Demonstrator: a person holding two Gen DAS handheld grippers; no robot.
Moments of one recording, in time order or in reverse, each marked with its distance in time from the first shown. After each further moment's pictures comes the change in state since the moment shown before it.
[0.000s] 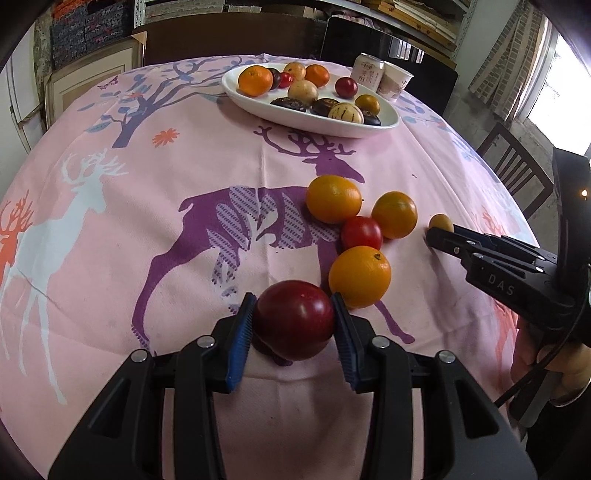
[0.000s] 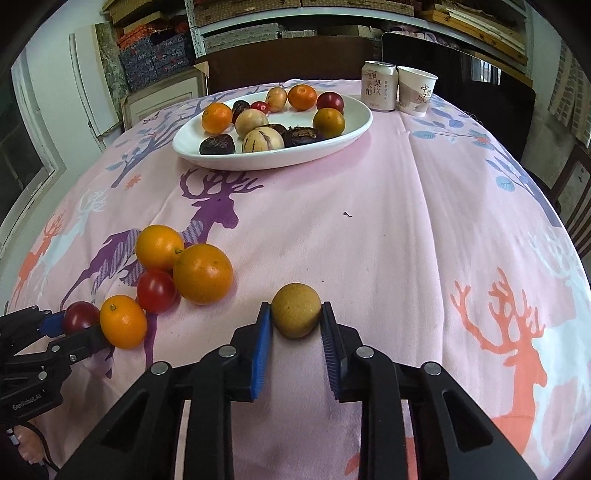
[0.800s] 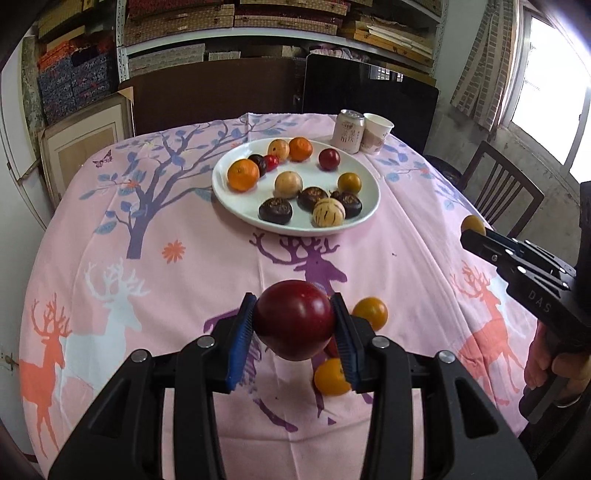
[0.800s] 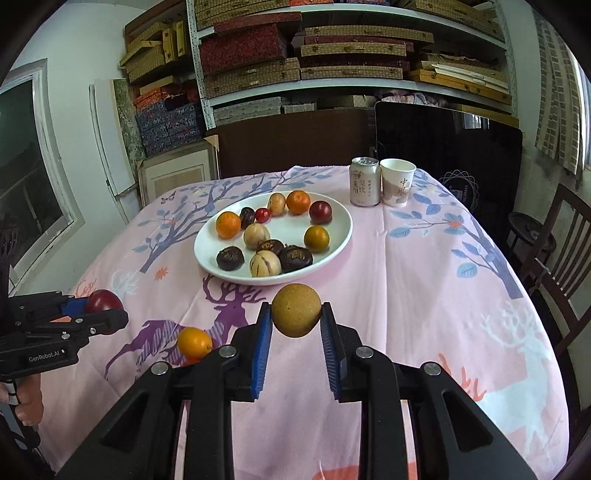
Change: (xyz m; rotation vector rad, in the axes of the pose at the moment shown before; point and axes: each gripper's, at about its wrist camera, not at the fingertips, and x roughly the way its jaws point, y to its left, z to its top) left arm -0.055 -0.012 0.085 0.102 -0.120 0.017; right arm -0.080 -0.021 0.053 0.004 -0.268 0.039
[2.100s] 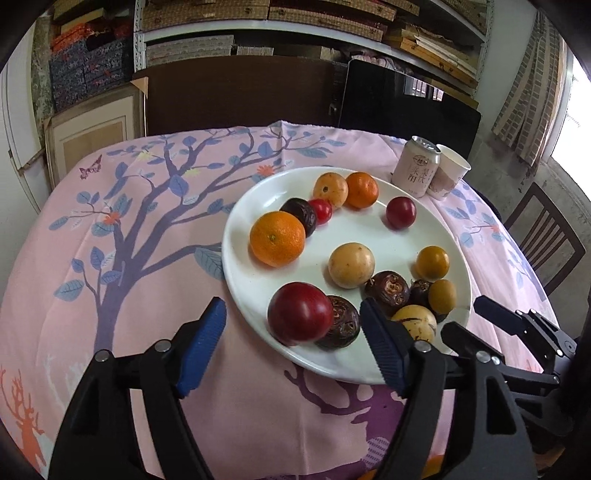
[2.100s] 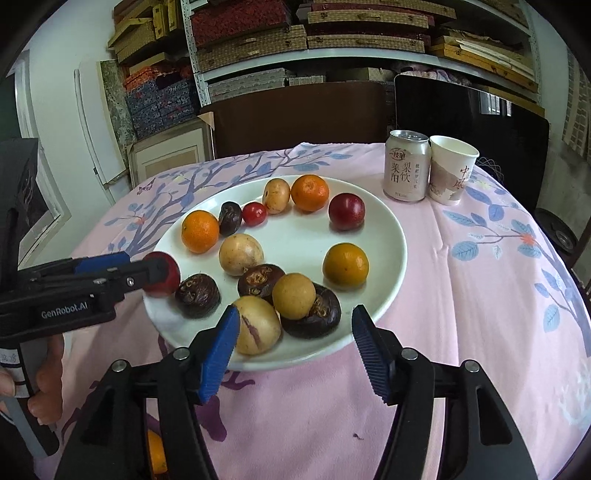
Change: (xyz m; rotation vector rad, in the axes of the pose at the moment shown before) left arm 0.126 0.044 0.090 -0.096 -0.037 0.067; right arm 0.139 0.008 0.031 0.006 0.093 0.020
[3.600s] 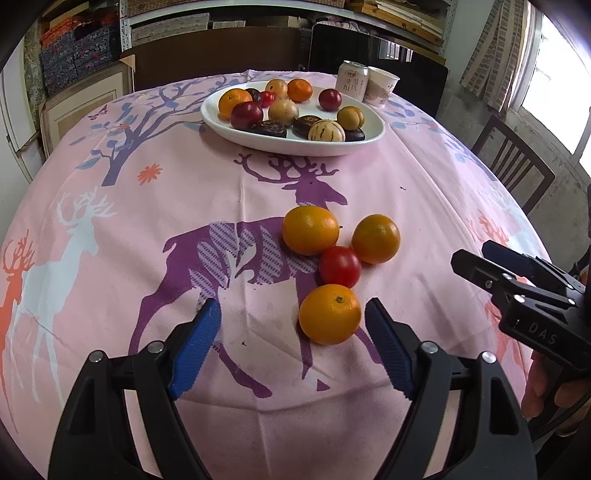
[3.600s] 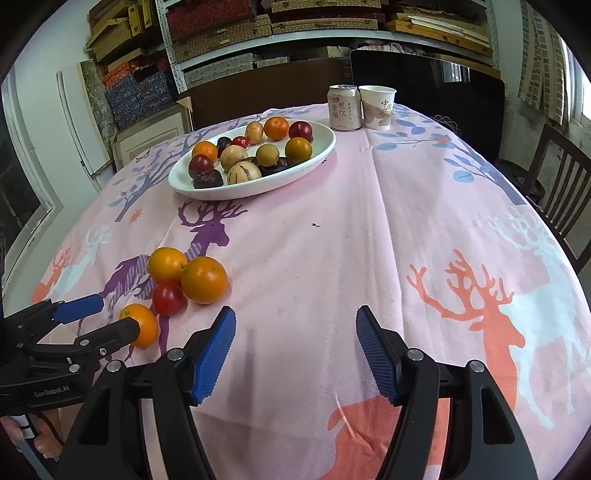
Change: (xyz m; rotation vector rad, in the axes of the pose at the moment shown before) left arm -0.092 -0.042 -0.162 0.068 0.126 -0.051; right arm -0.106 -0.001 -0.120 0.087 0.075 -0.088
